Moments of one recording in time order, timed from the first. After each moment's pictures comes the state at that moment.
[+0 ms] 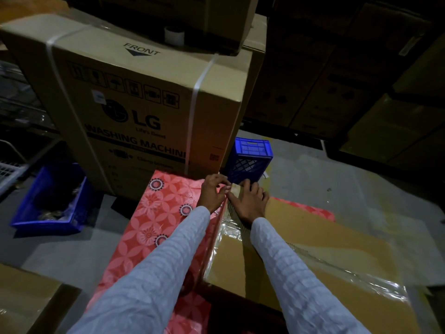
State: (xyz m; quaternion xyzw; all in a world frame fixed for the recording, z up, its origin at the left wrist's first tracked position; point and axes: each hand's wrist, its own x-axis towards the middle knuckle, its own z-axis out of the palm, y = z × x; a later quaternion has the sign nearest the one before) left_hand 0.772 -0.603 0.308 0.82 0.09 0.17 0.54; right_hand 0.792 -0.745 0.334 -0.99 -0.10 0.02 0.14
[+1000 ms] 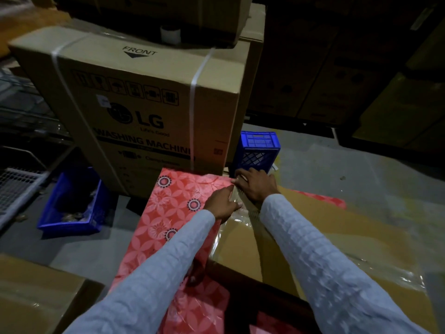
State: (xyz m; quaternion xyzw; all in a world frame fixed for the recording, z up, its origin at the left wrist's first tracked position) left_hand 0.719 -0.629 0.350 0.89 0.08 -0.09 0.44; right_hand 0.817 -0.764 0.368 -0.97 -0.23 0.09 0.03
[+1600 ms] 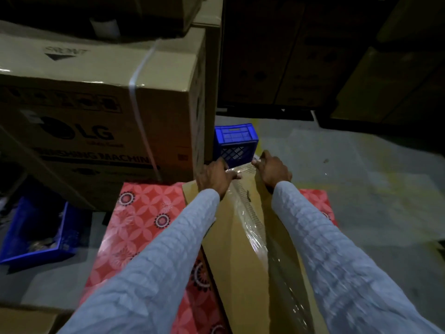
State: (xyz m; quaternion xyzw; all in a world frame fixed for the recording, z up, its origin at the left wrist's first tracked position) left_hand 0.866 -0.703 0.357 0.93 0.16 0.00 0.33; right_hand 0.937 -0.880 0.354 -0.97 0.01 0.07 0.23
